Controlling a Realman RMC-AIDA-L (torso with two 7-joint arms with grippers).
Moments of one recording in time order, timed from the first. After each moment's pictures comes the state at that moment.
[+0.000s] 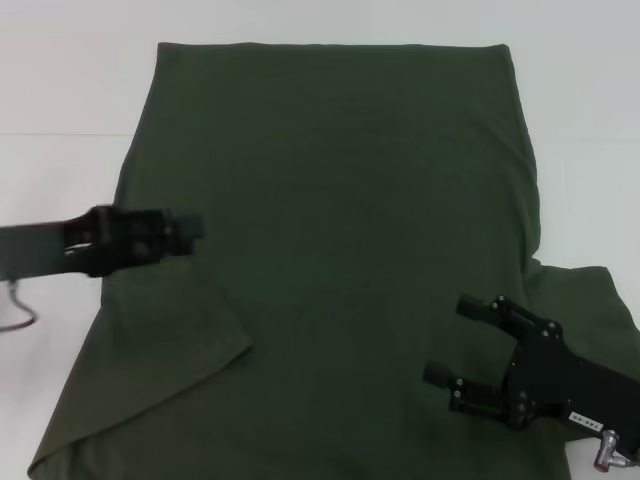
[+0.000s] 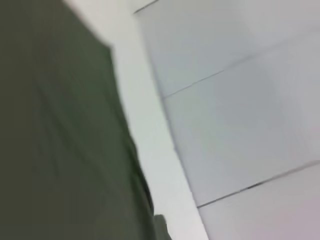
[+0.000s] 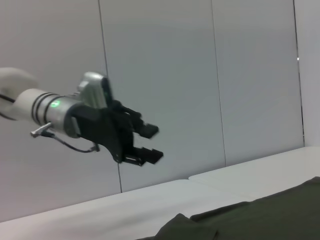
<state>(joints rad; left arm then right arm) -0.63 -1.96 0.28 0.60 2.25 1.77 -2.27 0.41 2.10 -0.59 -0.23 -1.81 -1.59 0.73</state>
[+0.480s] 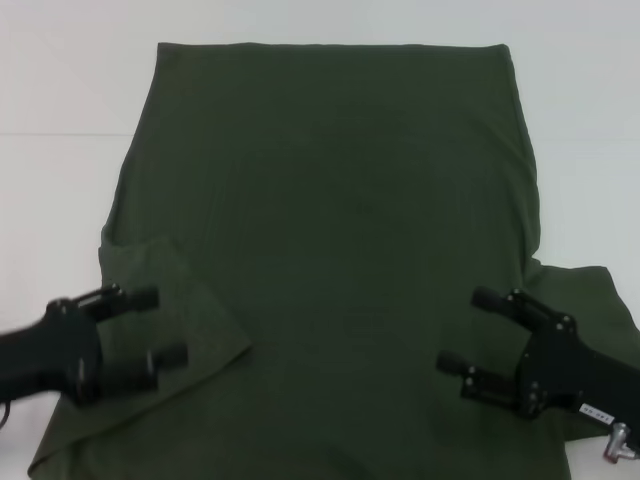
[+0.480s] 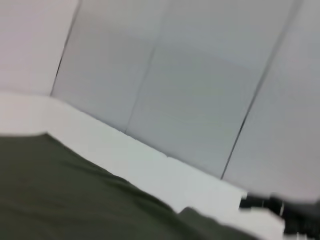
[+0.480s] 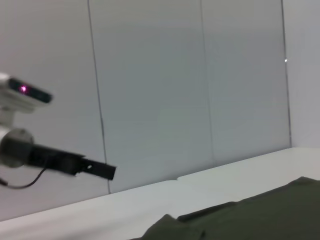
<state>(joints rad) -0.40 -2.09 0.26 0.73 2.18 1.87 -1.29 0.40 2.10 -0.56 -0.23 -1.80 -1.58 0.72</state>
